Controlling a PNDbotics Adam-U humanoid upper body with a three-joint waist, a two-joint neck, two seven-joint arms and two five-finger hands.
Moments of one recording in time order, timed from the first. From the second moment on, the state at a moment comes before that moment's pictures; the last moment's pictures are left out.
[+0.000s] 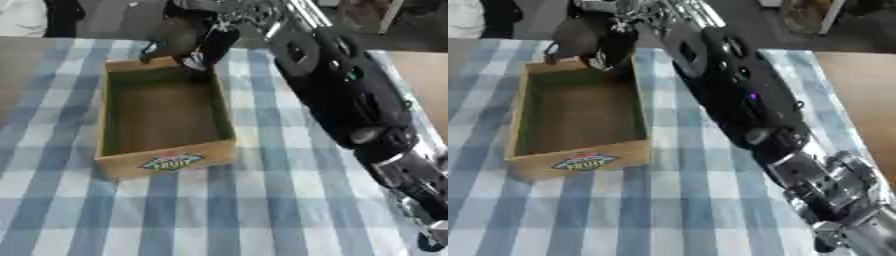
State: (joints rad) left arm -0.63 0.39 -0.01 -1.98 -0.29 -0.11 0.47; right arm -1.24 -0.28 0.34 -1.20 0.83 -0.18 0.67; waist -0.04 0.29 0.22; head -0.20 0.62
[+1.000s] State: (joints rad) left arm -0.65 0.39 -0.01 -1.98 -0.28 -0.12 0.48; right arm -1.22 -0.21 0.34 -0.98 0.96 -0.25 0.63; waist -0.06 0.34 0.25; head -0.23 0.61
